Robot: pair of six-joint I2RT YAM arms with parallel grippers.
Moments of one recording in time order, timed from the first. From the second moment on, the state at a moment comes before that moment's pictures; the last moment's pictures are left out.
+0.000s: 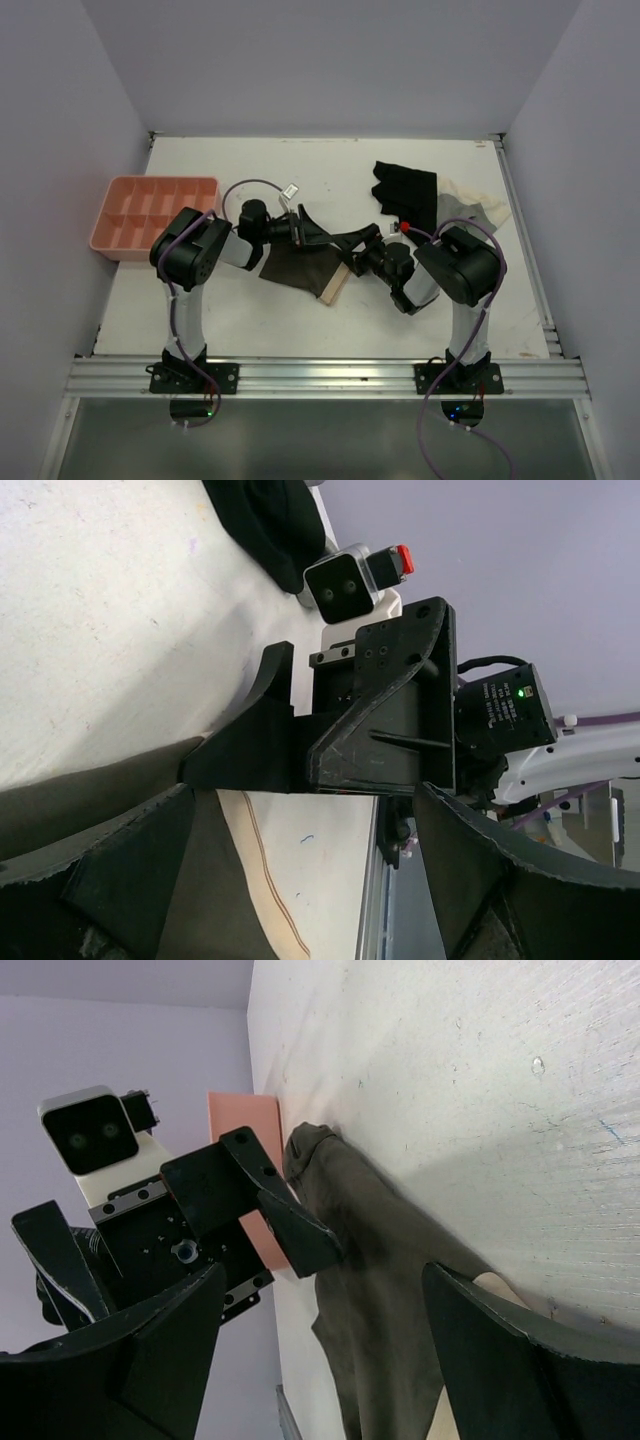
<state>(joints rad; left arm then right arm) -0.38 2.06 0.81 1.06 0.96 -0.99 0.57 1.97 0.43 1.31 -0.07 1.41</state>
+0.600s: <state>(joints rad) -0.40 2.13 0.86 1.01 0.86 -1.06 0.57 1.98 0.44 1.31 -0.07 1.44</state>
